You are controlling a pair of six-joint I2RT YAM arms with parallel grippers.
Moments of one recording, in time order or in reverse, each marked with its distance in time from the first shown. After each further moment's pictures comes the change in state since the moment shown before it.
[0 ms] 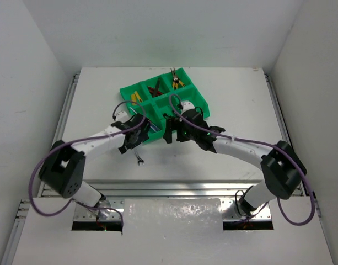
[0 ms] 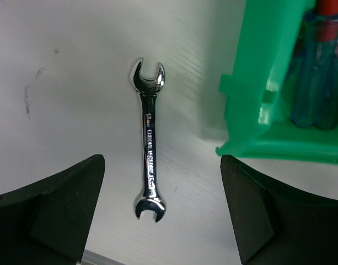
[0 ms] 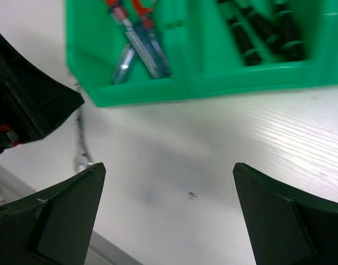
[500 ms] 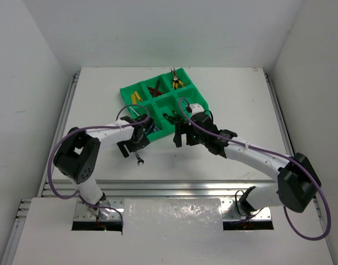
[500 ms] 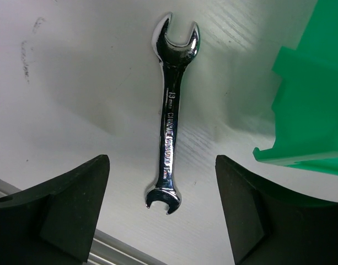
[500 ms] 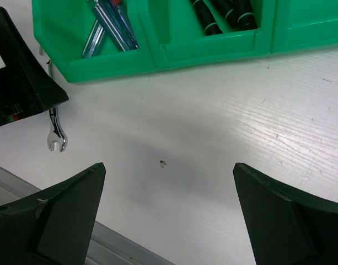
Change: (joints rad) left arm 0.003 0.229 0.142 -0.204 0.075 -0.101; right arm -0.026 -0.182 -0.072 -0.166 0.079 -0.051
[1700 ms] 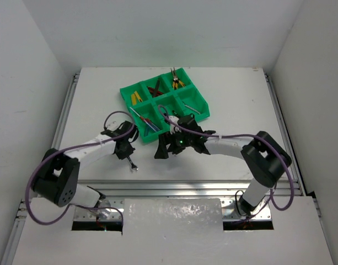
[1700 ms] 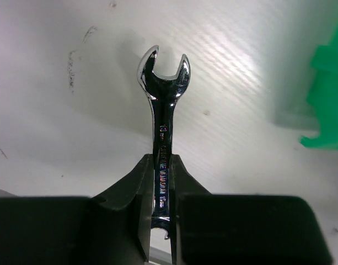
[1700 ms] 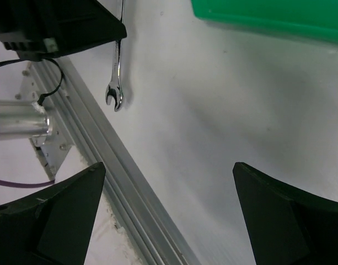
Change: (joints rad) left arm 0.098 -0.250 -0.289 0.209 0.057 0.125; right arm 0.010 0.305 0.013 0.270 -0.578 -0.014
